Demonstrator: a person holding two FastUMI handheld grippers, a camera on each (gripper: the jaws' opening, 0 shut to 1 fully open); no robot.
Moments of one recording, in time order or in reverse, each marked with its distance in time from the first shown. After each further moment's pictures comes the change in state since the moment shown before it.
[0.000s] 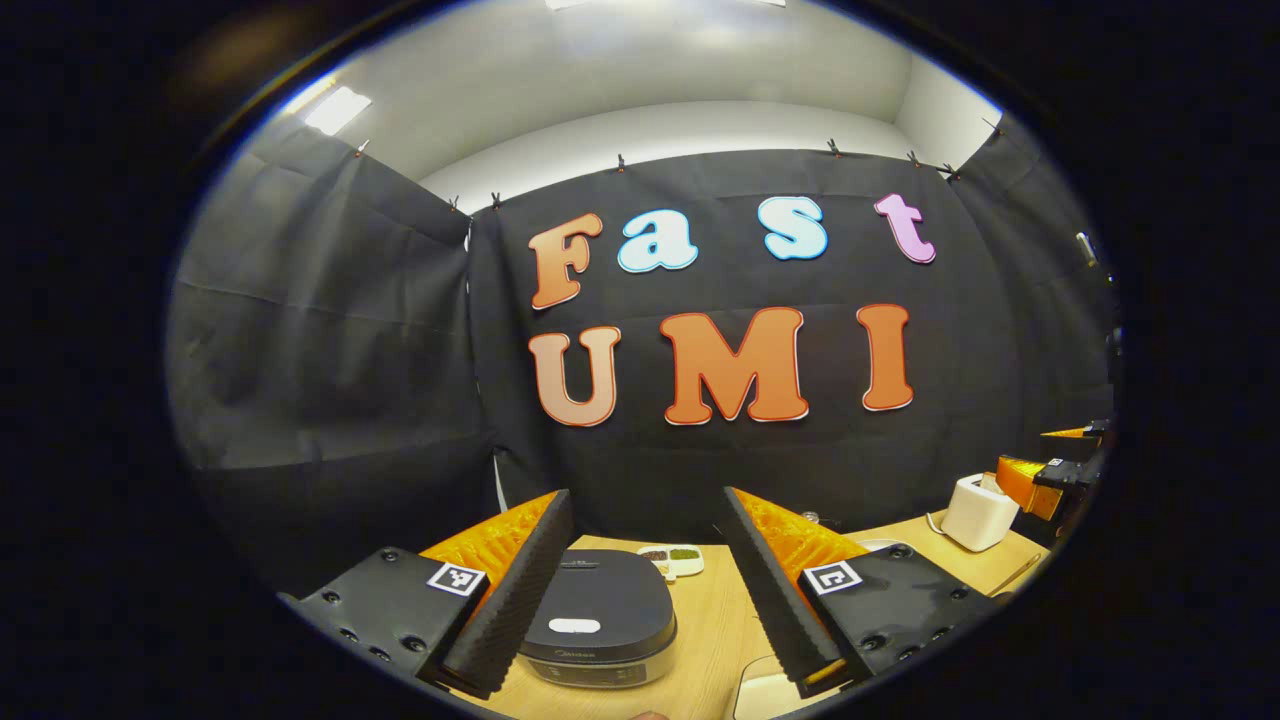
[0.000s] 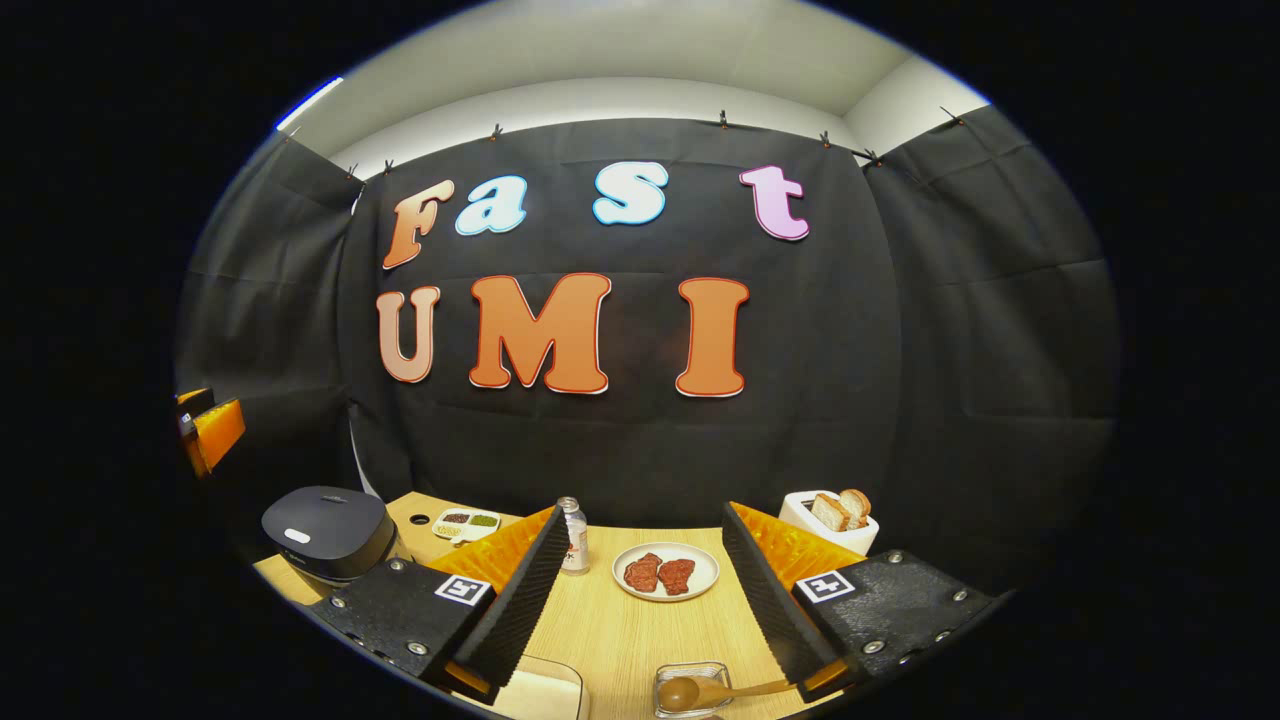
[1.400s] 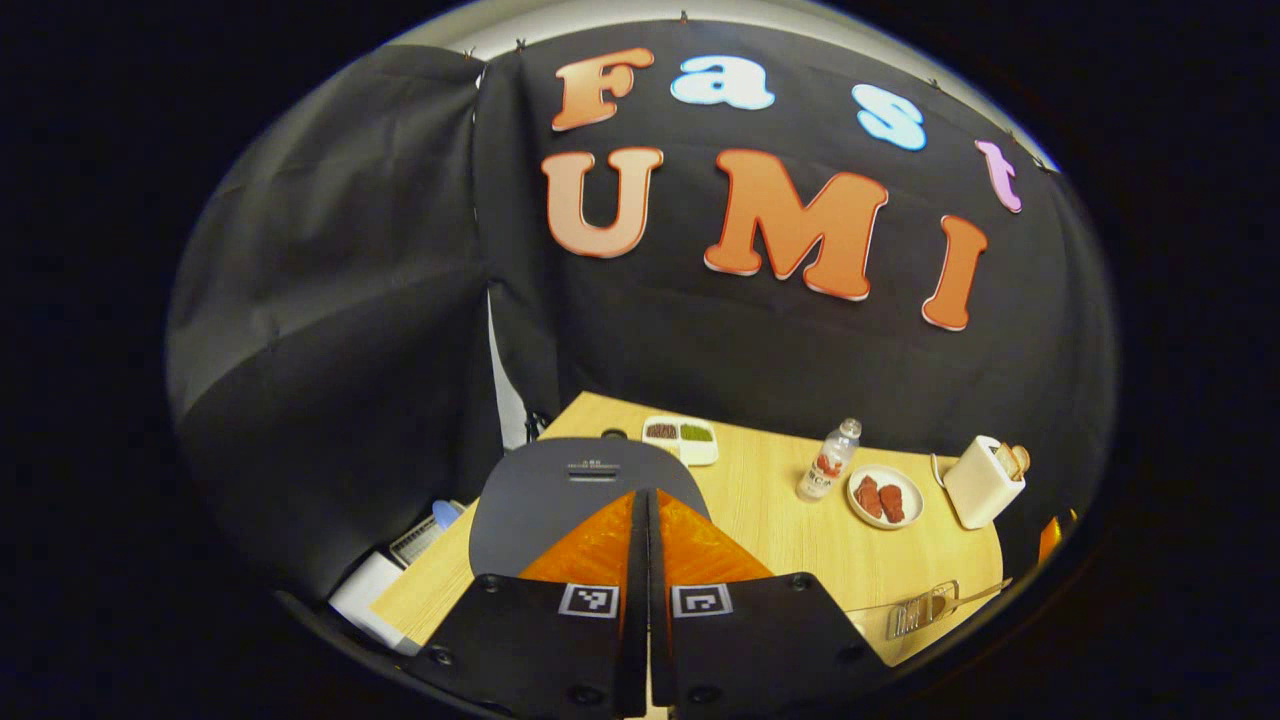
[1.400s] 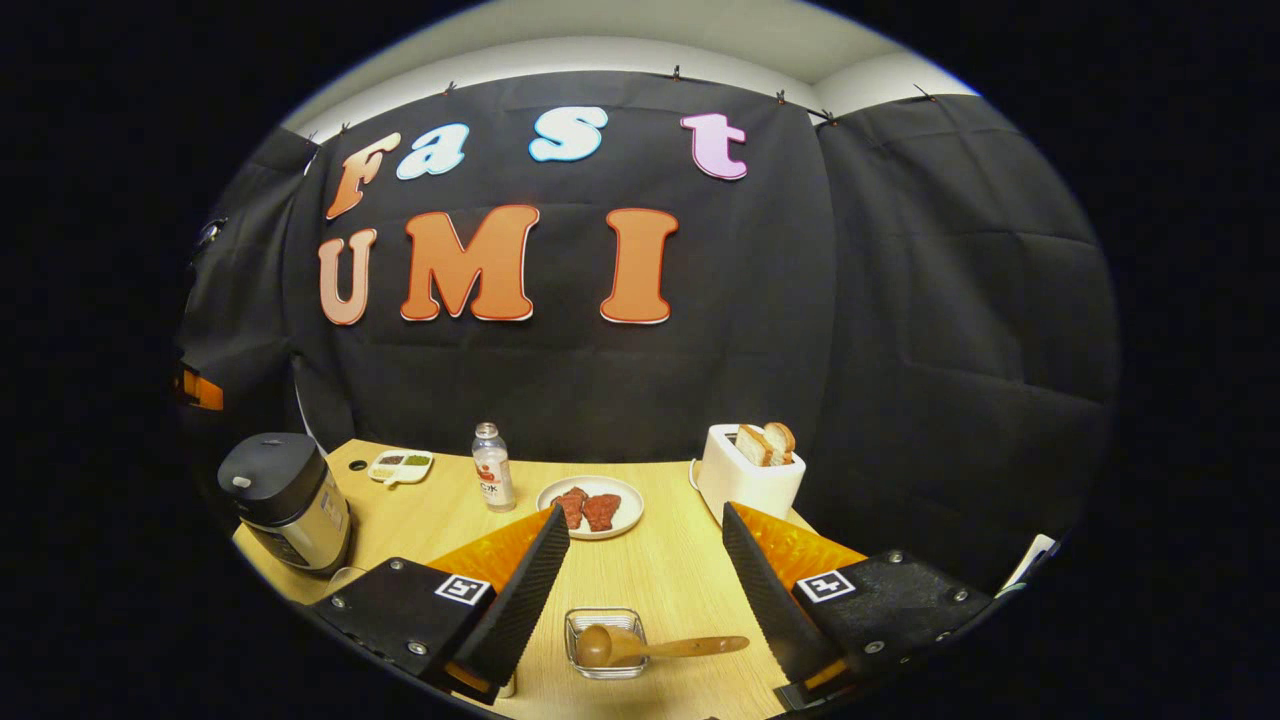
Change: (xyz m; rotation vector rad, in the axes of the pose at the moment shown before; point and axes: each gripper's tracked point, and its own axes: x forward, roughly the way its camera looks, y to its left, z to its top) left arm 0.084 0.046 -0.122 -0.163 0.634 -0.029; right arm -0.031 -0.091 -0.081 -0.021 0.197 -0.183
